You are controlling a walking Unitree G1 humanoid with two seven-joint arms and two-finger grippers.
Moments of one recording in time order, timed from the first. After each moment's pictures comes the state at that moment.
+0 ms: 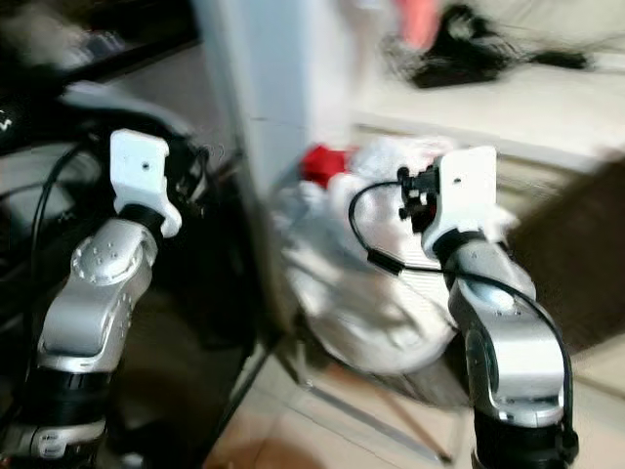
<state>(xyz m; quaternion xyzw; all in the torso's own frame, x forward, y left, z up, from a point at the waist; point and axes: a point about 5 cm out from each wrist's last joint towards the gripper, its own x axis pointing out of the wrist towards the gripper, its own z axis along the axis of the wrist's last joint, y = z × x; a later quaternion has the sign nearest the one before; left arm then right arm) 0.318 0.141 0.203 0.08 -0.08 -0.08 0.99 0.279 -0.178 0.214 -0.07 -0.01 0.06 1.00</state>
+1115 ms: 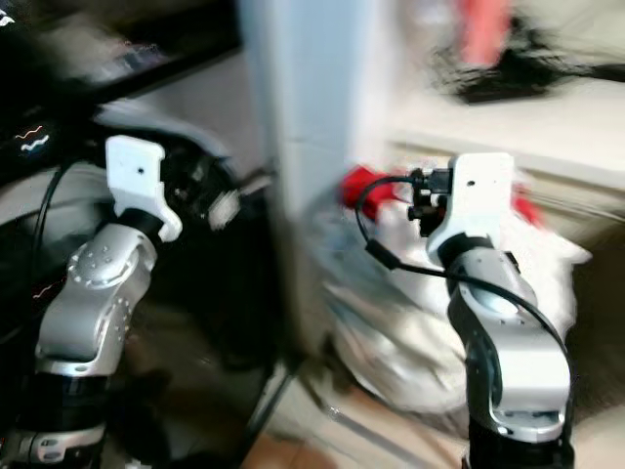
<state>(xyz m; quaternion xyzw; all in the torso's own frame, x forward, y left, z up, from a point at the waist) 0.316 0.136 0.200 0.06 -0.07 -0.11 0.99 0.268 -0.185 0.217 -0.04 0.00 -0.01 1.00</state>
